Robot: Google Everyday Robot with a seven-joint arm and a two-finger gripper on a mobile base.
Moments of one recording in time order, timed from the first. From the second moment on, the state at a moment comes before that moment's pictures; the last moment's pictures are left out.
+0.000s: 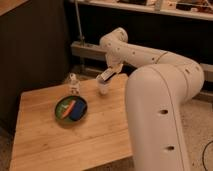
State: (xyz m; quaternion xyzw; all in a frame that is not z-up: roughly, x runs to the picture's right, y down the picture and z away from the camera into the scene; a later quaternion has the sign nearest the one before) arm 0.058 -0.126 0.871 -0.17 -0.03 -0.36 0.92
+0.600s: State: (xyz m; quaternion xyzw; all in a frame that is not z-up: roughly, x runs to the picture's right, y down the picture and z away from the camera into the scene) arm 0.053 -0.131 0.878 -0.17 -0.02 -0.36 0.92
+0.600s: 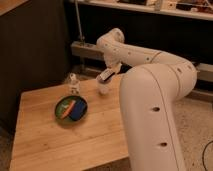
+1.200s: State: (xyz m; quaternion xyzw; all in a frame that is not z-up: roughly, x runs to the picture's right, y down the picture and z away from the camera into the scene) arm 0.056 -0.137 0.877 -0.17 0.00 -0.37 0.91
